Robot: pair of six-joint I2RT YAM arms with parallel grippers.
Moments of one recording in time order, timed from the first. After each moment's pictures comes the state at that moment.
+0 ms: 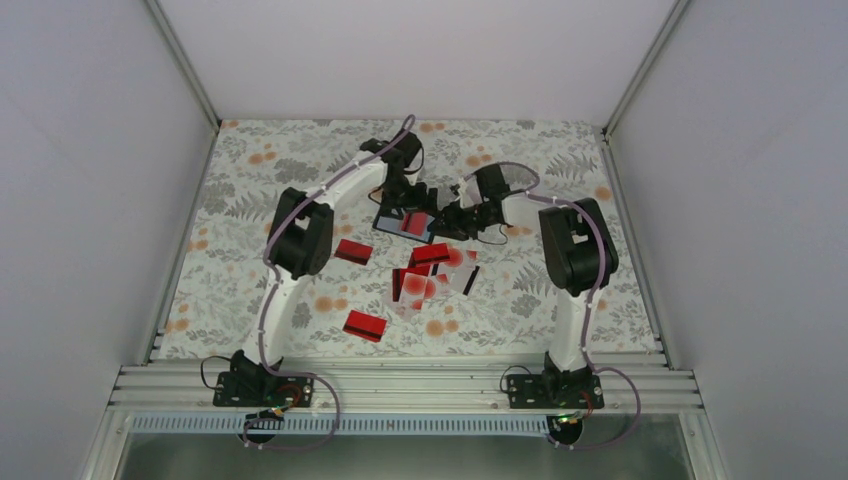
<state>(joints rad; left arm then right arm) -0.55 2.39 2.10 -1.04 0.36 -0.44 0.32 2.04 1.22 -0.29 -0.82 0.45</state>
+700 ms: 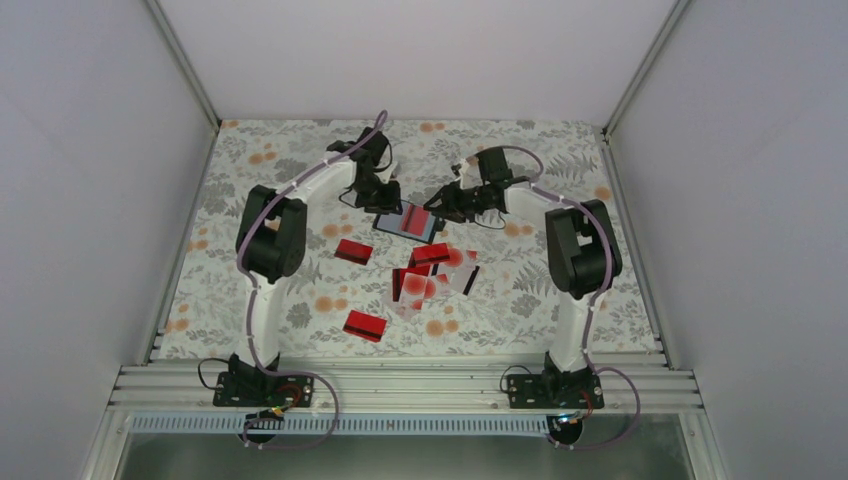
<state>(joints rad) -0.43 2.19 1.80 -0.90 0.36 -0.28 0.31 1.99 1.31 -0.29 -0.84 0.55</state>
